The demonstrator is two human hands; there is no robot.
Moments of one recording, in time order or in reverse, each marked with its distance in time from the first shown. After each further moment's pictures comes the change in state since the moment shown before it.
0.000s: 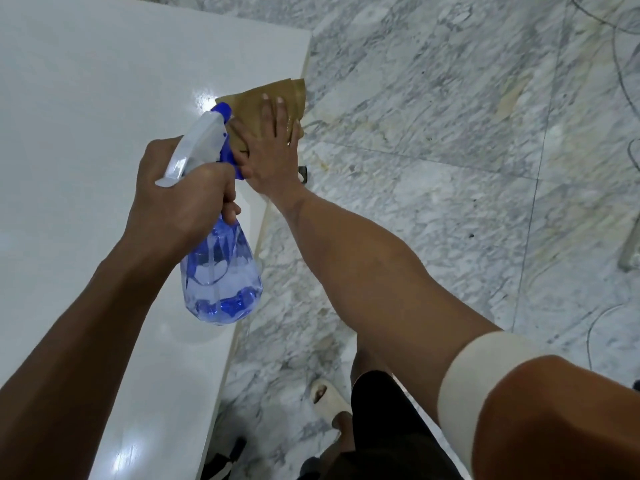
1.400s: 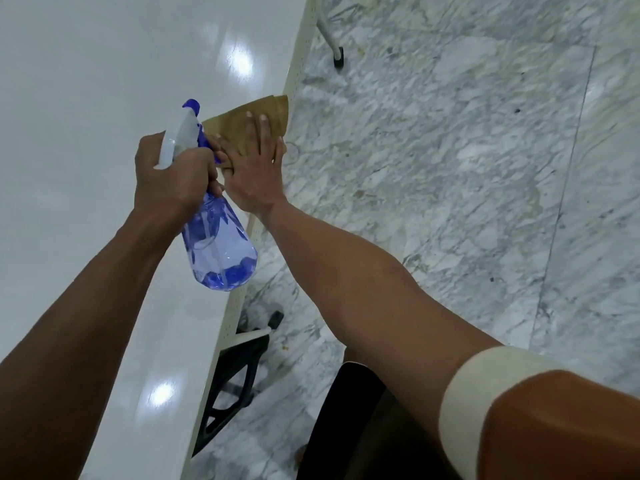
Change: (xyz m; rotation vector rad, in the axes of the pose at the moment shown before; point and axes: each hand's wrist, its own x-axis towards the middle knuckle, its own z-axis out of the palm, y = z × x) left_hand -0.356 -0.303 -0.090 -0.011 0.144 -0.202; right_hand -0.495 -0.191 0.021 0.124 -0.114 -0.066
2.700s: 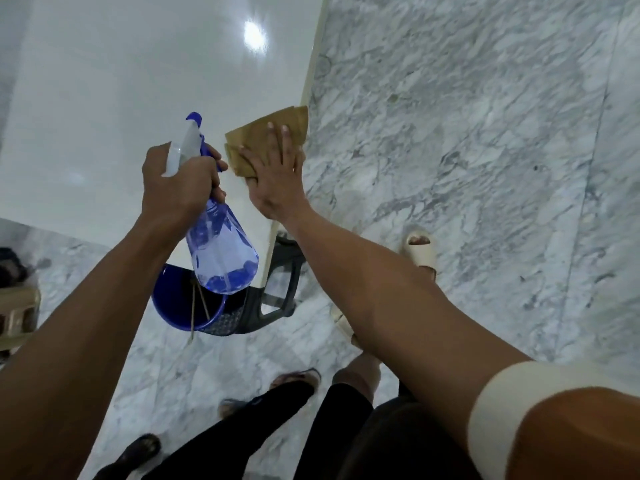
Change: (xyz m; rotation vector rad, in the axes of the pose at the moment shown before) left_hand -0.252 -0.276 -0.181 -0.027 -0.087 0.045; right_hand -0.369 -0.178 0.079 0.094 -0.049 0.006
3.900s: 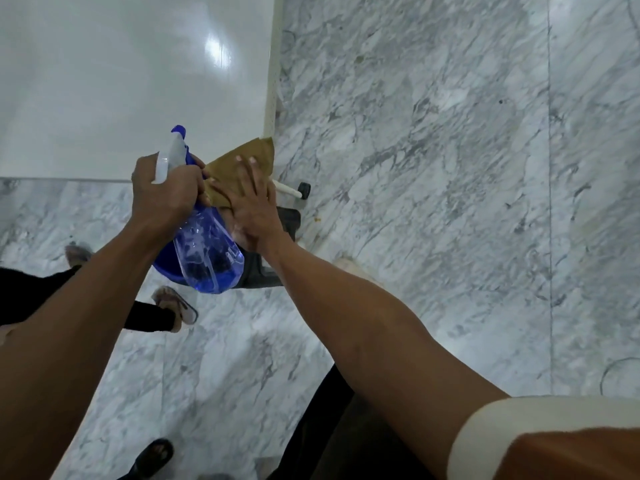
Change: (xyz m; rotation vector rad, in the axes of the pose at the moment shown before) left_hand -0.119 -0.153 -0.055 0.045 -0.072 0.084; right_hand -0.221 -0.099 0.067 0.093 -0.039 0.021
